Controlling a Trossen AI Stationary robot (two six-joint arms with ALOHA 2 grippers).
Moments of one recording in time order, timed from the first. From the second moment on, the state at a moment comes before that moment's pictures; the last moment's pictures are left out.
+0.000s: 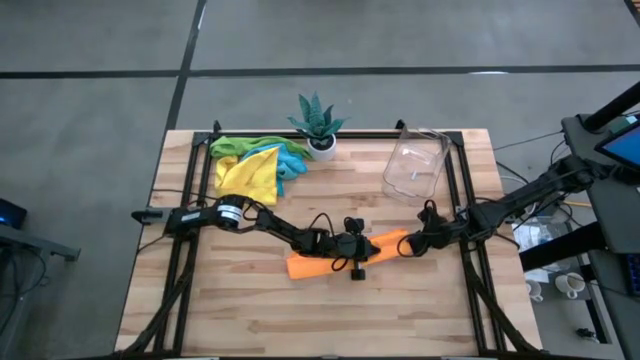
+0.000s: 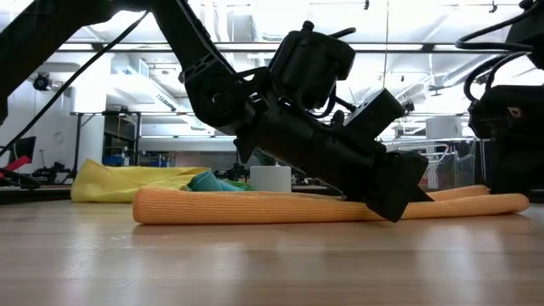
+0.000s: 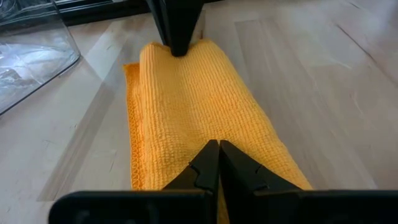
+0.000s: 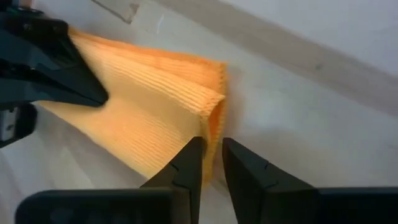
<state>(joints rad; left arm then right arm) -0.15 2.39 1.43 0.56 -0.21 0.06 0.40 0.78 0.19 -0.42 0.27 1.36</state>
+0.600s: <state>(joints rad) -0.15 2.39 1.43 0.55 -0.21 0.06 0.40 0.80 0.42 -0.72 0.30 1.34</state>
